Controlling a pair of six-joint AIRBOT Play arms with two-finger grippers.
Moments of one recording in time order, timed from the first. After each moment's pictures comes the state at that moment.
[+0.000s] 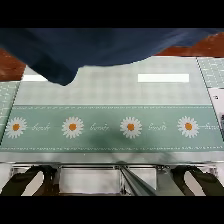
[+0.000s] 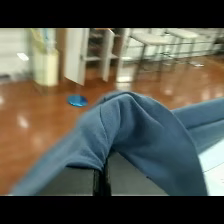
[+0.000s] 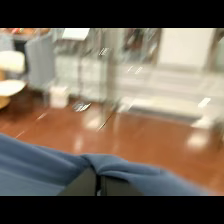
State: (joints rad) left arm 0.13 -0.83 1.87 0.81 -1.18 -1.32; right arm -0.20 -0.78 1.97 -1.00 1.22 1.37
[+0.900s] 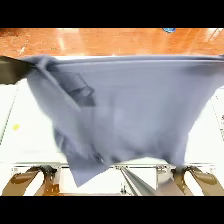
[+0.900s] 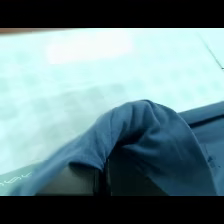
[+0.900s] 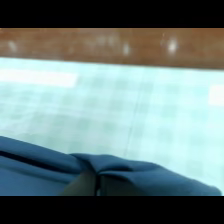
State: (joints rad) left arm 0.12 -0.77 1.18 0.91 -1.20 -1.29; right arm -0.20 -0.73 1.43 -1.12 1.36 1.45
